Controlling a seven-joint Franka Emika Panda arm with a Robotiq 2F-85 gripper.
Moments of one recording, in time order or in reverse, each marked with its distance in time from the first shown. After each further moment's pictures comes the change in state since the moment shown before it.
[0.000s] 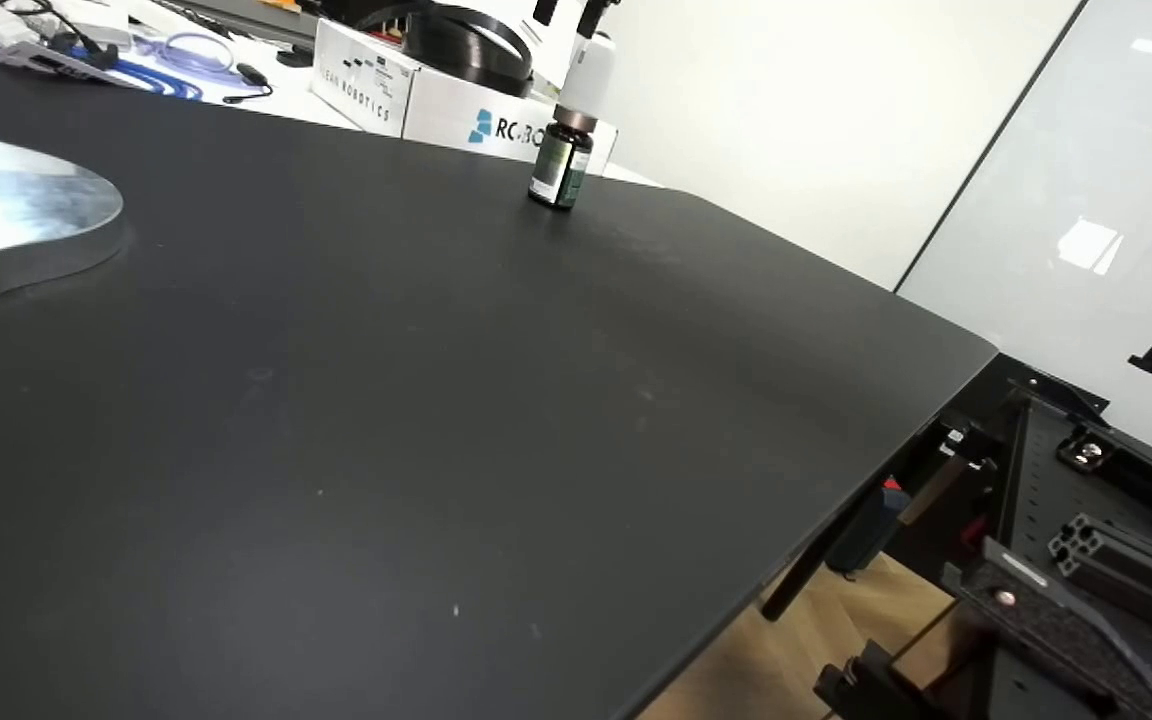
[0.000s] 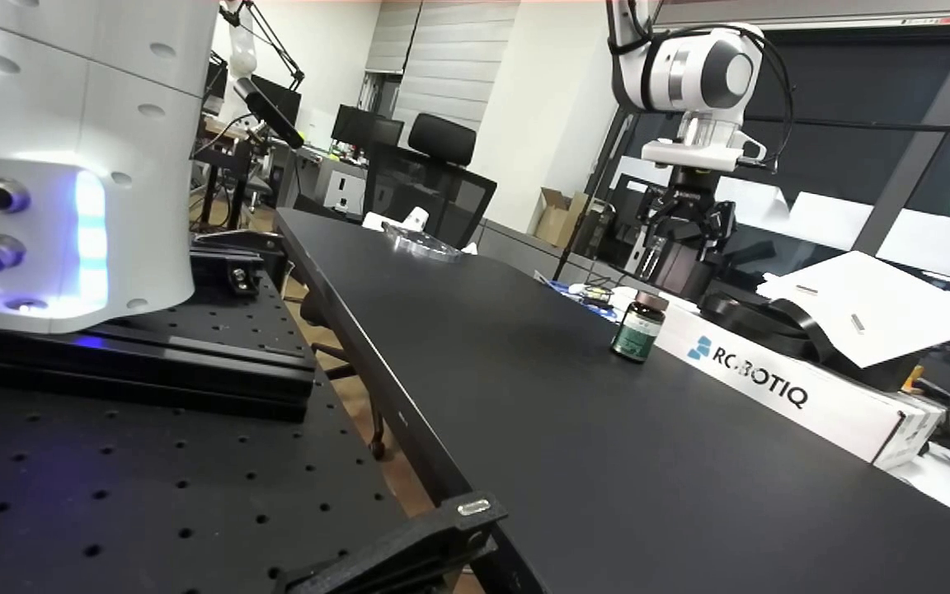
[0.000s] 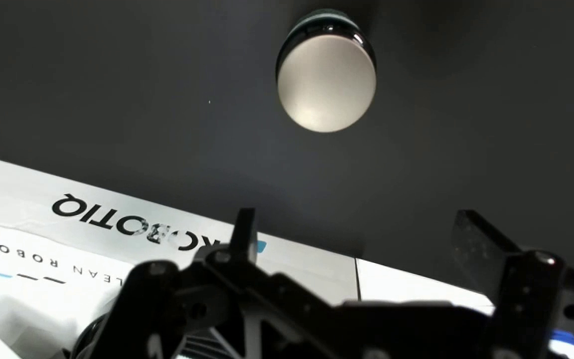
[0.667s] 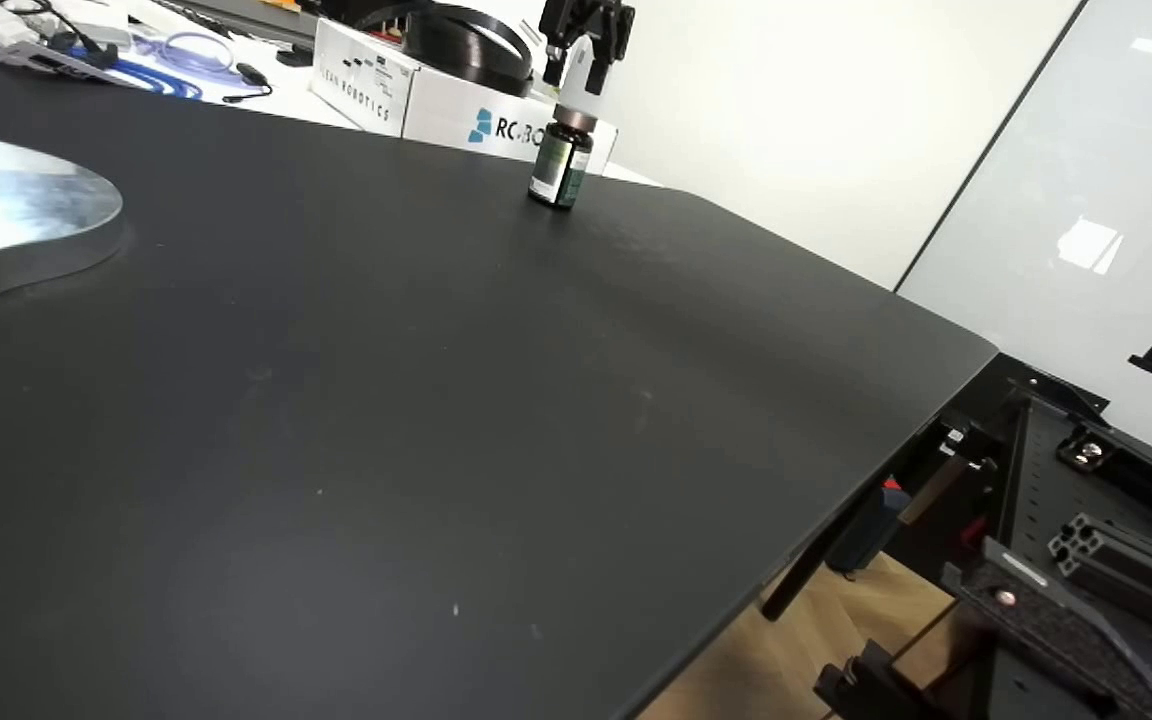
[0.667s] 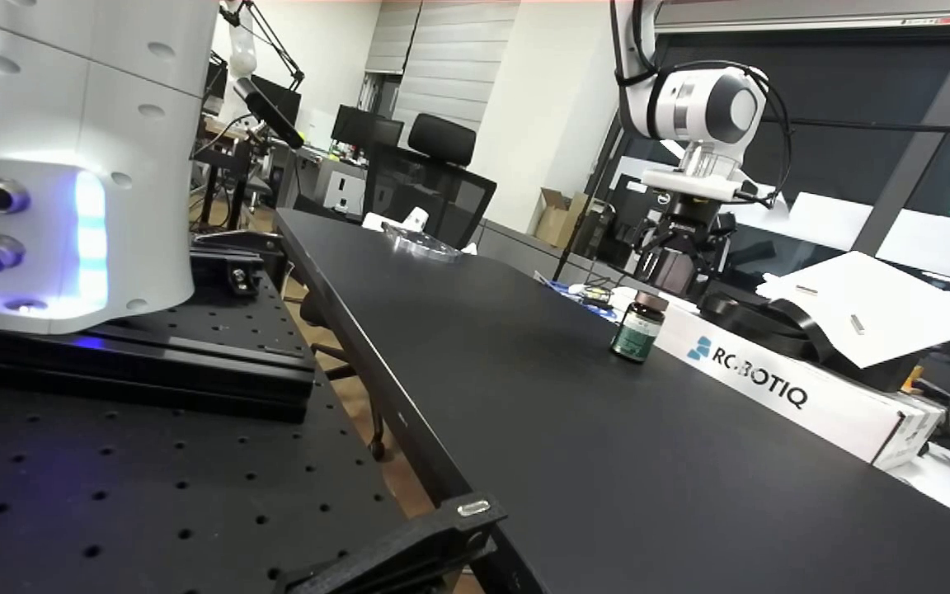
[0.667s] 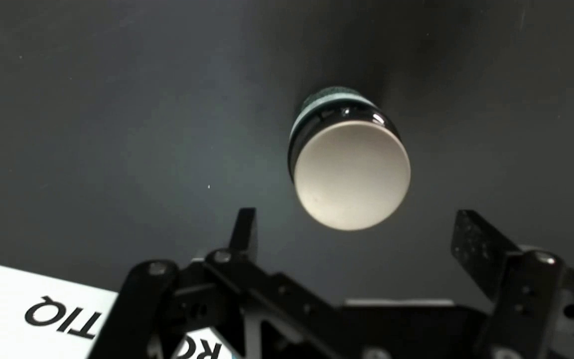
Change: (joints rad) arm -0.018 0.115 -0.007 0.106 0.018 -0.160 -0.001
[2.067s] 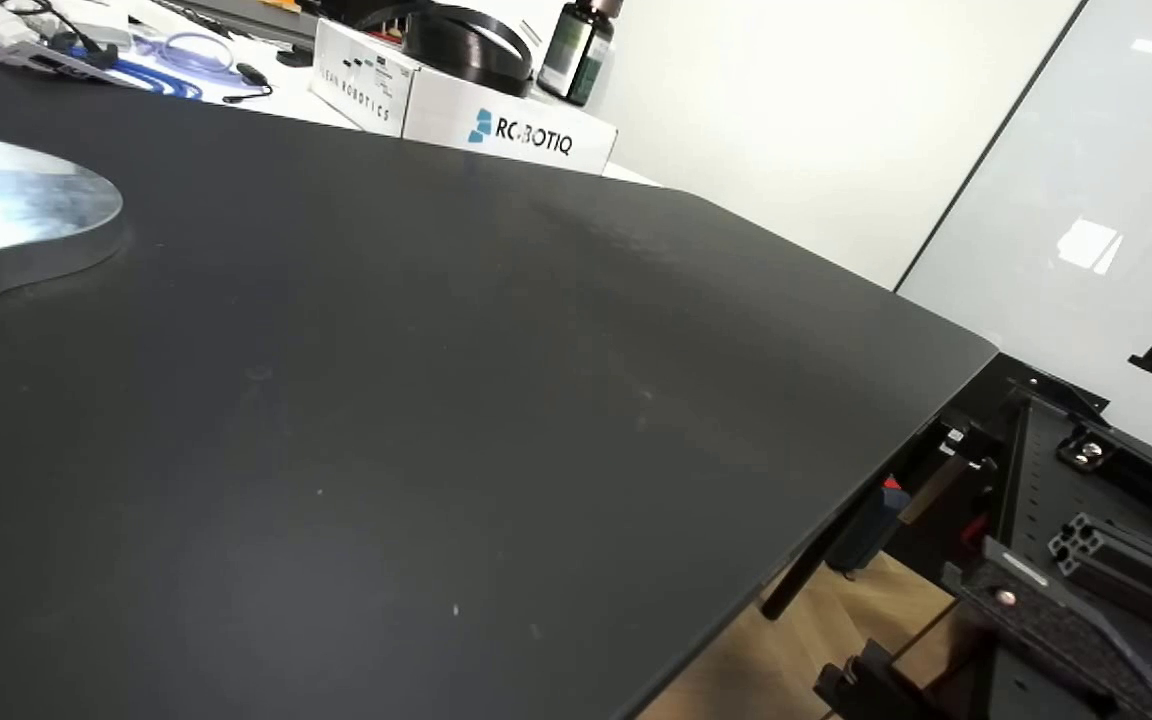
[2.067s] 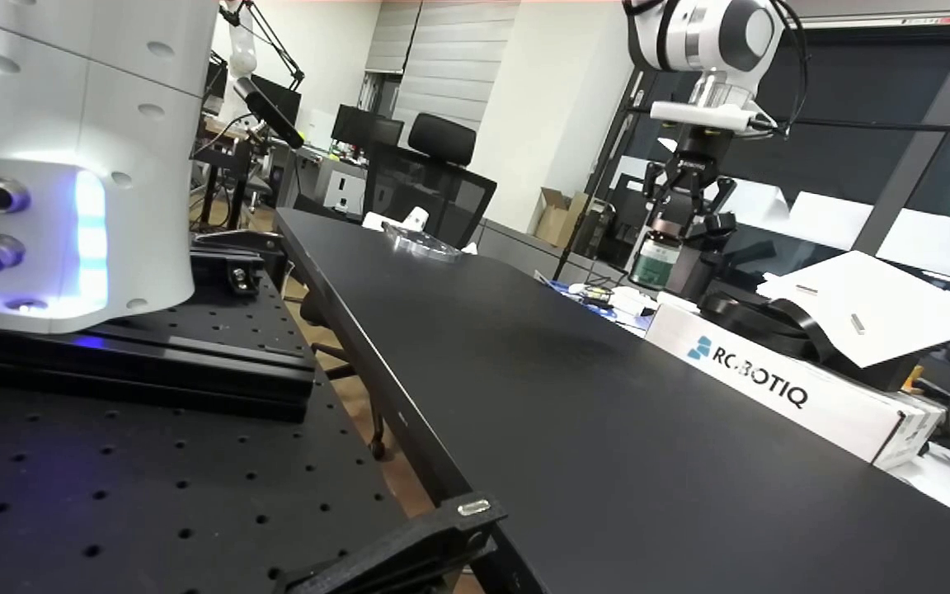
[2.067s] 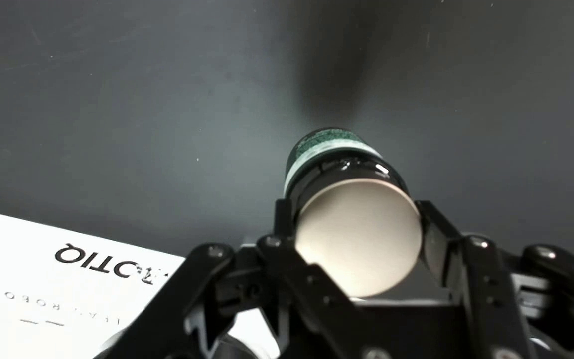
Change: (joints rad) arm -0.003 -0.219 0.029 -0.114 0.033 -0.071 -0.028
